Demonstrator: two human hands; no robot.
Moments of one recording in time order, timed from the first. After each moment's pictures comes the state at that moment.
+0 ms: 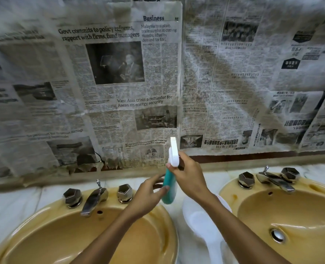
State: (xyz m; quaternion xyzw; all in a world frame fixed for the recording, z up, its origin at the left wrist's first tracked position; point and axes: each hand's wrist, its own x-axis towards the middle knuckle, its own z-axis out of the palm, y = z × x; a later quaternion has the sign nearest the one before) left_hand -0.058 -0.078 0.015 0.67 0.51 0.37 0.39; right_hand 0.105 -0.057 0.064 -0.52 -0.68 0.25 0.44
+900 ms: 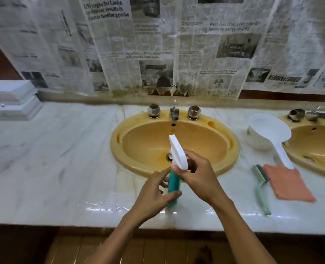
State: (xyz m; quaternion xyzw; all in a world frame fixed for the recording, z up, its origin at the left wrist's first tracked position) left_hand -0.278 -0.419 -0.062 0.62 0.59 0.35 0.38; right_hand -0.120 -0.377 0.009 -0.46 -0.65 0.47 0.39
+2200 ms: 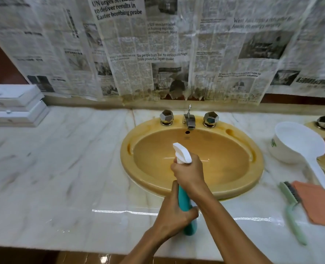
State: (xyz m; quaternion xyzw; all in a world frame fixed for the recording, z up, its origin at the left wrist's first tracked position) left_hand -0.275 -0.383 -0.076 0.51 0.59 0.36 0.51; right_hand -0.220 -0.305 -0.009 -0.63 -0.53 0.43 0.36
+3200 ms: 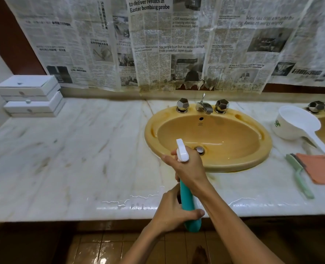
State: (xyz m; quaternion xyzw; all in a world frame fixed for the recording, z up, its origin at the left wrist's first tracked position) left_hand -0.396 -0.480 -0.082 0.58 0.53 0.32 0.53; right_hand -0.318 -0.413 0.002 -0.57 -0.54 0.48 0.39
